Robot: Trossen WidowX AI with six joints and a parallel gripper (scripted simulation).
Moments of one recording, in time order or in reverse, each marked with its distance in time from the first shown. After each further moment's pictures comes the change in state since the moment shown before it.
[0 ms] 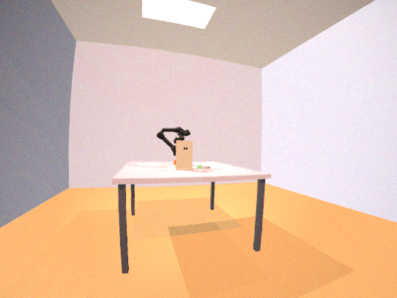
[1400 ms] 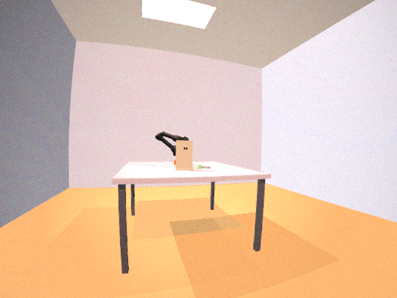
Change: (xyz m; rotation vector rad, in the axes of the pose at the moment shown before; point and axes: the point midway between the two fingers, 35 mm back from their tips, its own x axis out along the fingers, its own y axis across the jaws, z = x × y) arm 0.074 -0.054 -0.002 0.000 -0.001 -0.013
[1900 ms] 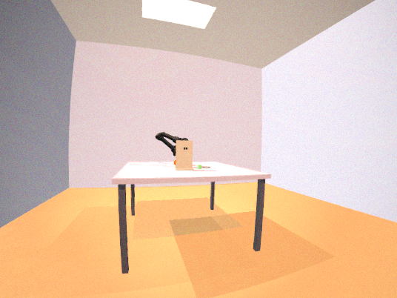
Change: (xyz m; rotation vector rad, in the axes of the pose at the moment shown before) arm 0.013 -0.006 -0.004 0.001 0.008 -0.007
